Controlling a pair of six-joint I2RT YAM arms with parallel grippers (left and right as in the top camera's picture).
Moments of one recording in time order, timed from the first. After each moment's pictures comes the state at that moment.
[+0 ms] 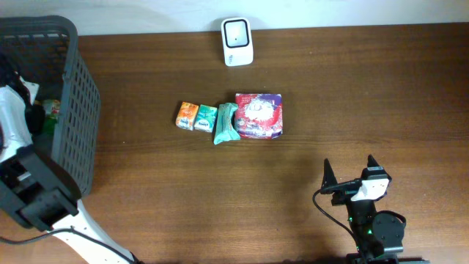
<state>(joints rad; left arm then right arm) 0.55 2.20 1.97 -1.00 -0.43 0.64 0.03 0.01 0.01 -0.08 -0.02 0.03</state>
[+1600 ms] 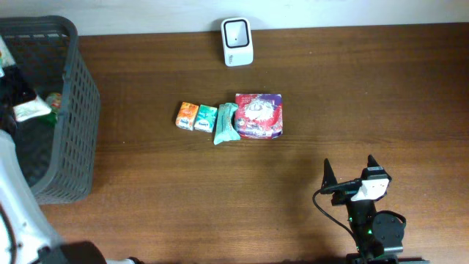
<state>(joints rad) 0.53 1.59 1.76 -0.85 0.15 0.12 0.03 0.01 0.01 -0.08 -0.02 0.03</state>
